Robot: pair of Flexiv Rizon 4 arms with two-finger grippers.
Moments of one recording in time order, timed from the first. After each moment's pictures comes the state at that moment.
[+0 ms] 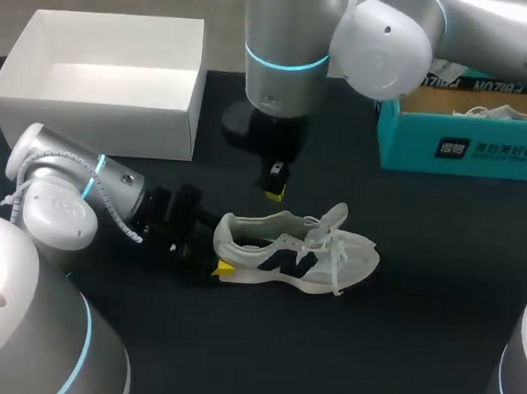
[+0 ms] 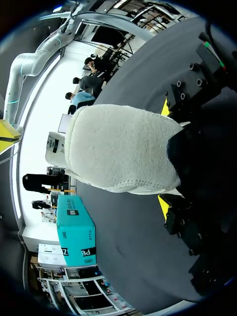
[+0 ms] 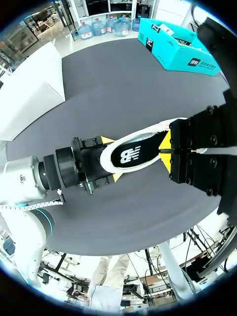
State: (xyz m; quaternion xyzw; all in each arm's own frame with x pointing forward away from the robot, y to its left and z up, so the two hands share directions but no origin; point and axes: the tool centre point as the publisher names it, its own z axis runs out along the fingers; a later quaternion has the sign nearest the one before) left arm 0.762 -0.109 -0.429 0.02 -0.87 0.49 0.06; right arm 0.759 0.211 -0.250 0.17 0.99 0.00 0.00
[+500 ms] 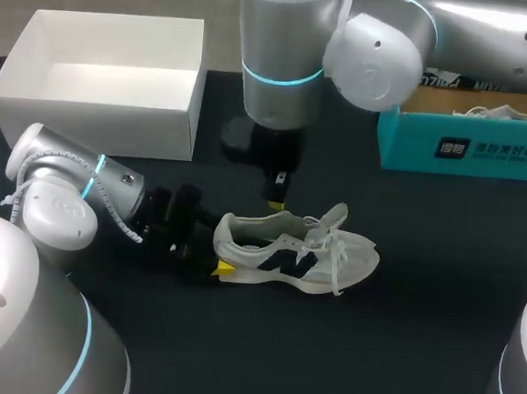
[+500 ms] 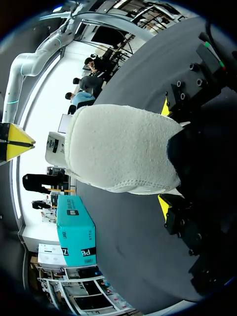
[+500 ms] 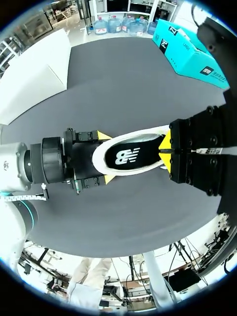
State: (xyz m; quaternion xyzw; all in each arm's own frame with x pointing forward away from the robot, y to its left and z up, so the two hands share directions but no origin) left arm 0.762 -0.109 -0.429 0.02 -0.87 0.49 0.06; right arm 0.767 0.206 -0.280 0.10 0.99 -0.02 0.00
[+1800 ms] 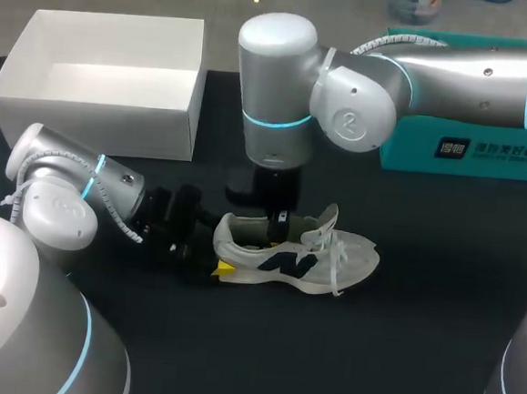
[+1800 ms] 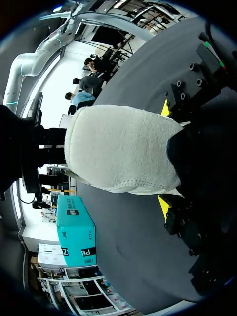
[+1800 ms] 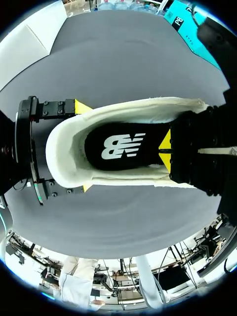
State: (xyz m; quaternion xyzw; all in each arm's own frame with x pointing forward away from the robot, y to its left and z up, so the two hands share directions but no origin) left arm 0.762 -0.109 -0.429 0.02 -0.87 0.49 0.06; right arm 0.756 0.194 -0.372 0.07 0.99 -0.04 -0.07
